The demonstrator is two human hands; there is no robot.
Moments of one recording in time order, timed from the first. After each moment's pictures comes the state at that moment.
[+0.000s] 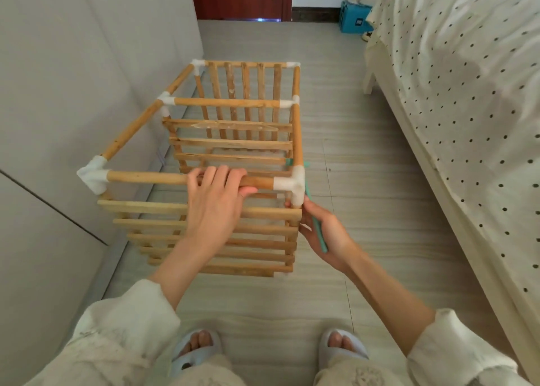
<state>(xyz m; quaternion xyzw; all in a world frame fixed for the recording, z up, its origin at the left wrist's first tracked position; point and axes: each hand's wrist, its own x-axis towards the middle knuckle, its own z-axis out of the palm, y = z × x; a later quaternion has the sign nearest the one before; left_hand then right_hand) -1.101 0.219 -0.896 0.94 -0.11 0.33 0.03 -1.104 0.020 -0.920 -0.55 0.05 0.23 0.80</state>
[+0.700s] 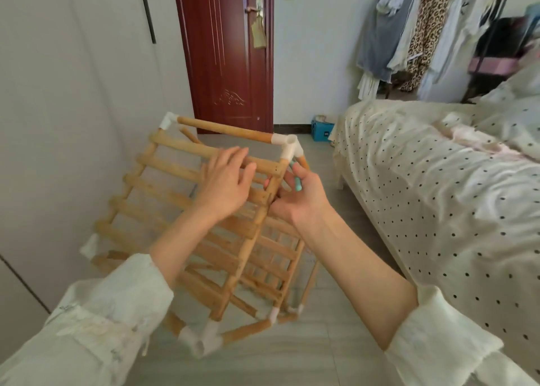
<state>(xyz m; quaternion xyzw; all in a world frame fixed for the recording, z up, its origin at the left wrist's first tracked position) -1.033 0.187 -0.687 0.93 -0.10 0.24 0.26 -1.063 0.052 -0.665 -0.25 0.15 0.13 0.95</state>
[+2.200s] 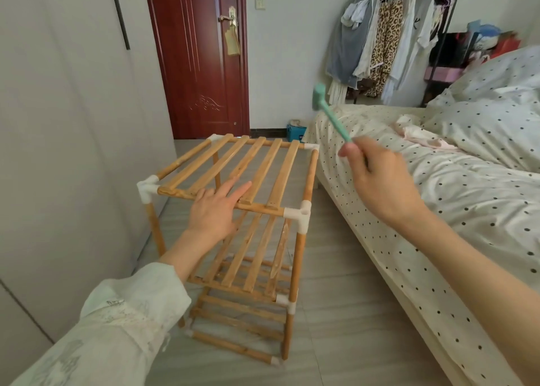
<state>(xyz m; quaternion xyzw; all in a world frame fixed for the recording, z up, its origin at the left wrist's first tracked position) -1.069 0.167 -0.726 0.98 -0.14 0.14 0.01 -1.154 -0.070 -0.644 -0.88 -0.07 -0.36 0.31</state>
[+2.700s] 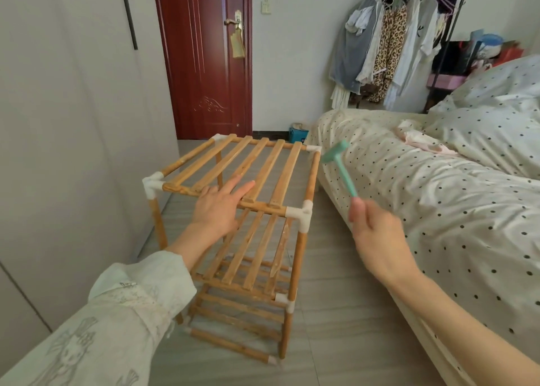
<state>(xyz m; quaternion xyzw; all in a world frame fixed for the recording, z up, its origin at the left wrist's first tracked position) -1.071 0.166 -0.725 0.98 -0.13 0.14 -0.01 -1.190 -0.063 -0.708 -0.88 0.02 -0.26 0.40</state>
